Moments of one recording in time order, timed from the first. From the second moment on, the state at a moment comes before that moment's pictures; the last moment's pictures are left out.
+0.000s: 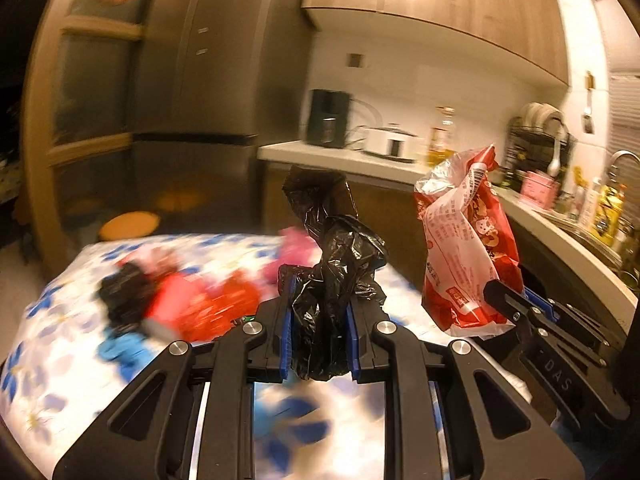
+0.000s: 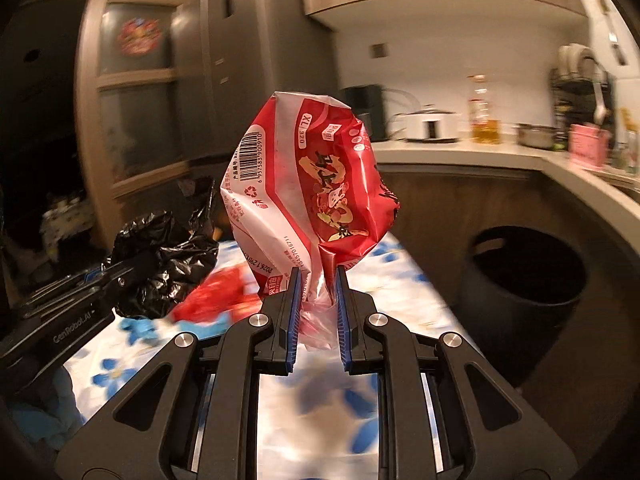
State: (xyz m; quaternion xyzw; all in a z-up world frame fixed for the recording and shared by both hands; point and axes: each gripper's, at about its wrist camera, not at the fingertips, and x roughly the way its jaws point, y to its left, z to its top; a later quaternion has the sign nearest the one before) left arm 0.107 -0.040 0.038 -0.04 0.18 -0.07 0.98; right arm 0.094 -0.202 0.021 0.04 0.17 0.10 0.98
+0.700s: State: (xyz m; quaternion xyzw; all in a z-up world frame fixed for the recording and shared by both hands) left arm 0.210 -0.238 0.054 -0.04 0.14 -0.28 0.95; right arm 0.161 -0.412 0.031 0.11 0.13 -0.12 0.98
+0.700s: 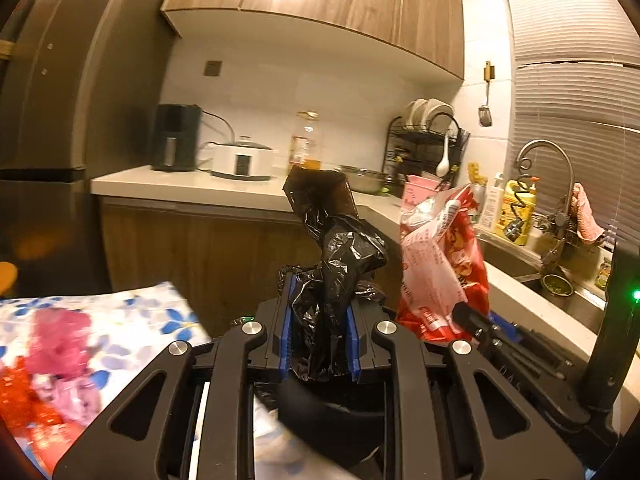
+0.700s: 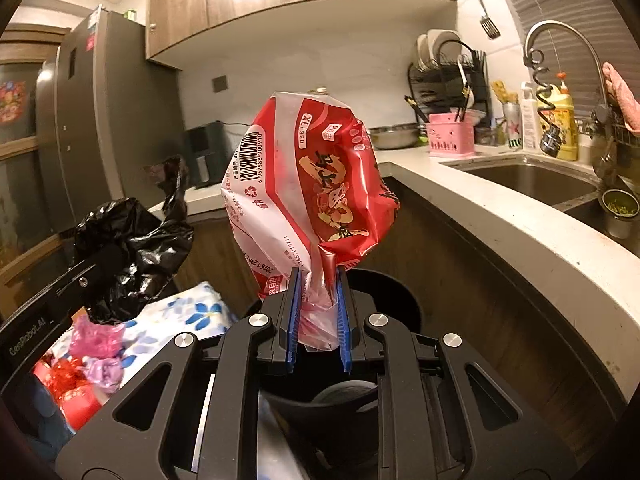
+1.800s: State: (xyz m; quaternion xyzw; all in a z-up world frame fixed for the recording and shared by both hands) left arm 0.253 -0.268 0.007 -0.03 0.19 -0.30 0.93; right arm 0.196 -0.439 0.003 0.11 0.17 -0.14 0.97
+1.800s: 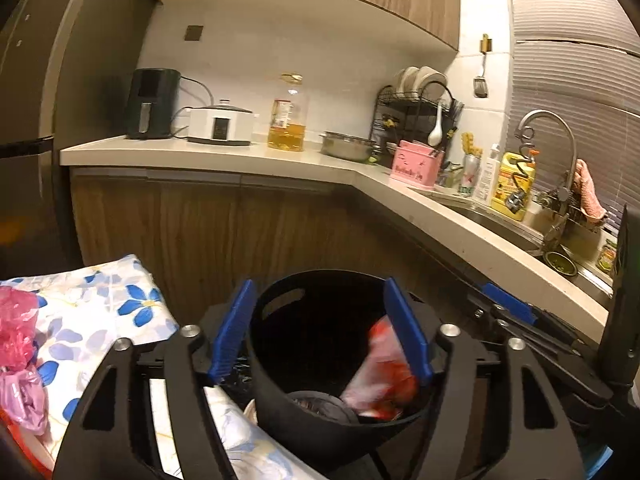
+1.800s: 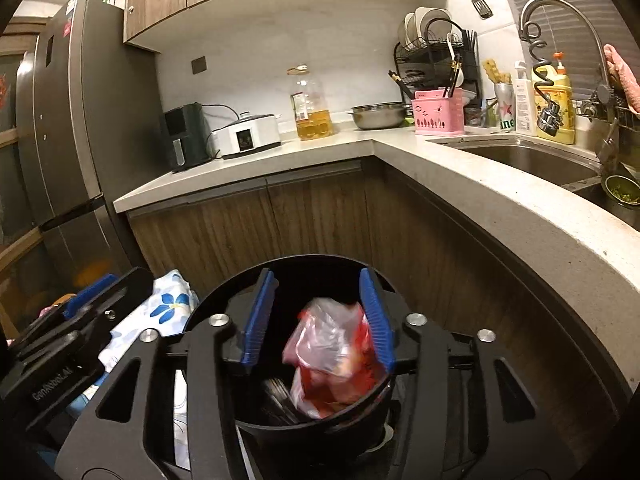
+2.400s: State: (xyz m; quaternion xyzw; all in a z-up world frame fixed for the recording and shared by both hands) left arm 0.219 -0.195 0.009 -0.05 0.20 -0.21 0.96; right arm 0.158 -0.400 0.013 0.10 0.15 -0.17 0.97
